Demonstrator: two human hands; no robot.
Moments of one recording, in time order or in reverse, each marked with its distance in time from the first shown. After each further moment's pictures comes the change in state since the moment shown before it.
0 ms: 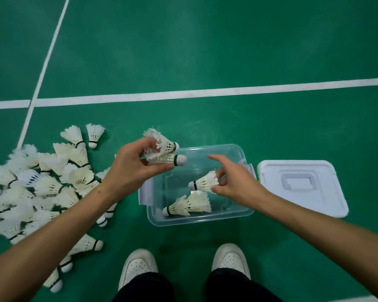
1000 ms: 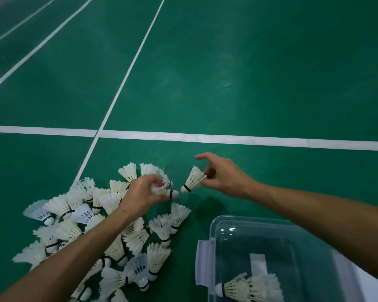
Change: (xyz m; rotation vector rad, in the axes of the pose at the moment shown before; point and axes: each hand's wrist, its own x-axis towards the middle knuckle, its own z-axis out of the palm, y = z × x) left_hand 0.059 -0.160 -0.100 0.332 0.090 -0.390; right_hand 0.238 -0.131 0.038 0.003 -0.111 -0.359
